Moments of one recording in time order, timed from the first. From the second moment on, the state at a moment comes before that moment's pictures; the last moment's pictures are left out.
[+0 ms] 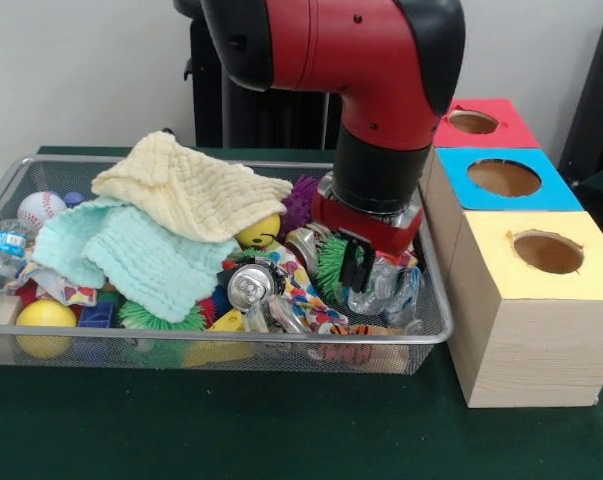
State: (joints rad) arm -0.20 -0.44 0.12 1.38 -0.36 0.67 2.42
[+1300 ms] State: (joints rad) arm -0.13 -0.46 0.11 1.42 -0.35 0.68 2.42
